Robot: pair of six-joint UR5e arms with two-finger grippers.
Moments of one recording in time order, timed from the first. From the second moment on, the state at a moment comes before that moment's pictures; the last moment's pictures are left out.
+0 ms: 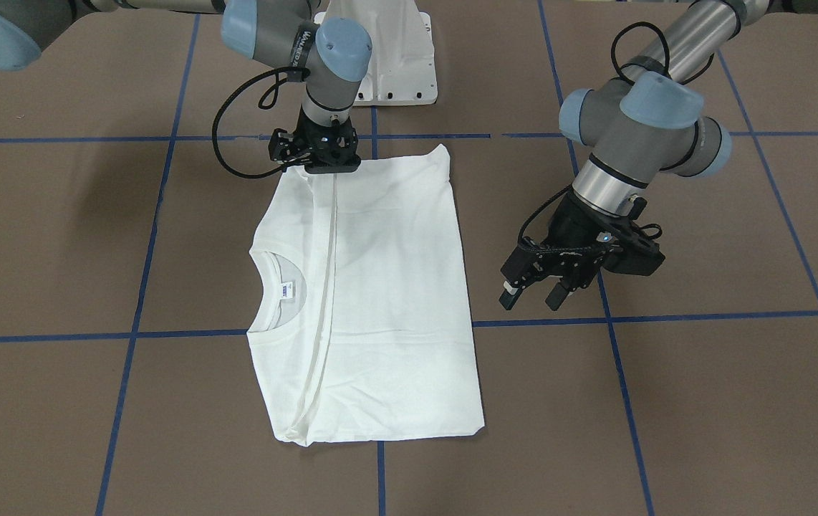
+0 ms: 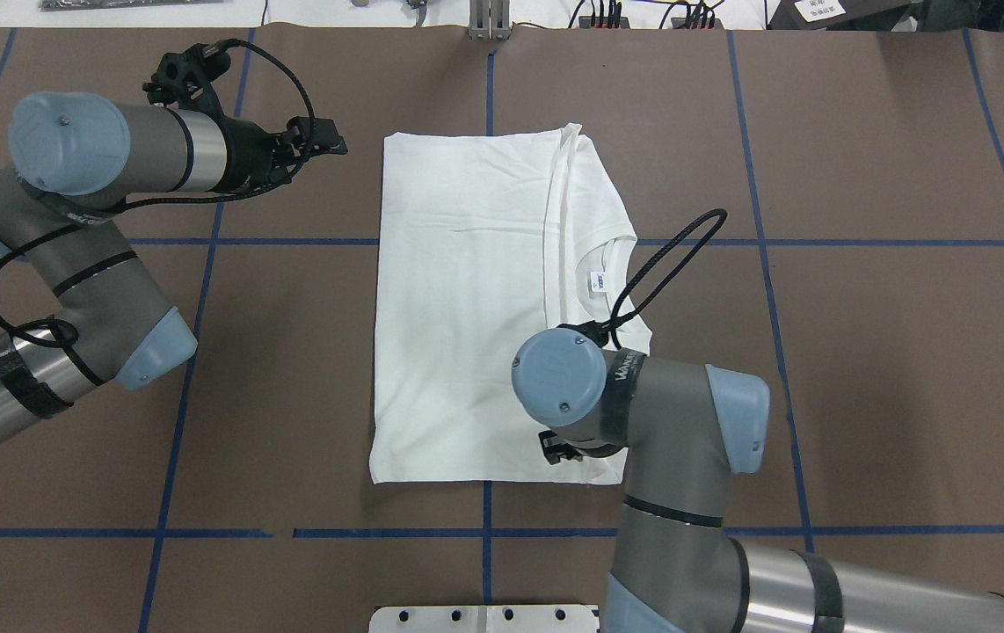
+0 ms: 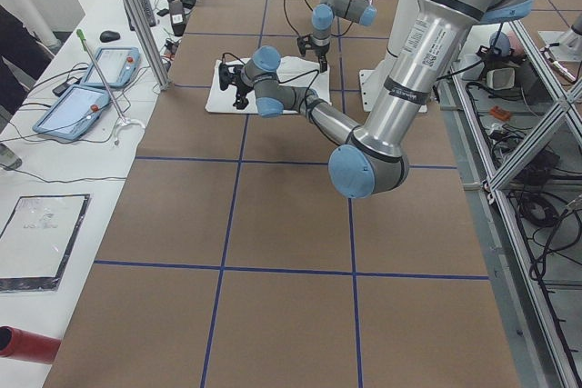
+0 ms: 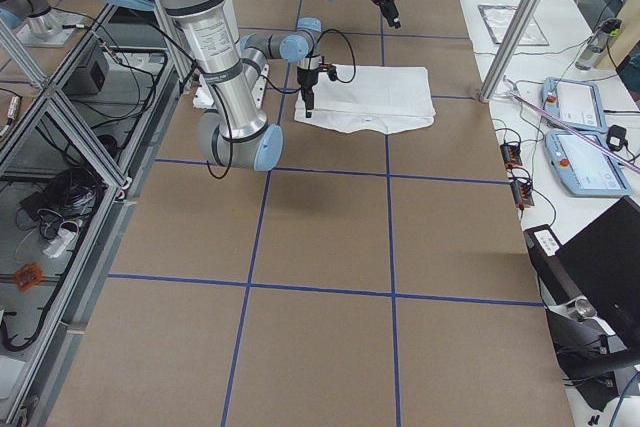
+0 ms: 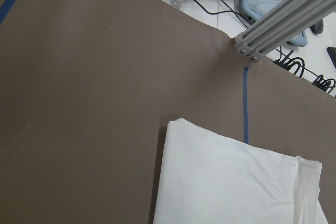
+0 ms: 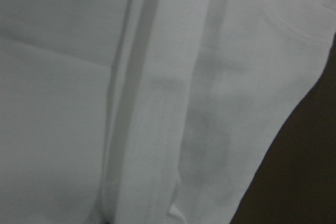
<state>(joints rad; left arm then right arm) -0.79 -2.05 -1.54 -2.40 -1.79 -1.47 0.34 -0.98 1.79 -1.96 1.74 1.01</state>
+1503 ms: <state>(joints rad) -0.79 -2.05 -1.55 -2.40 -1.79 -1.48 0.23 -1.10 1.91 -1.60 1.49 2.14</state>
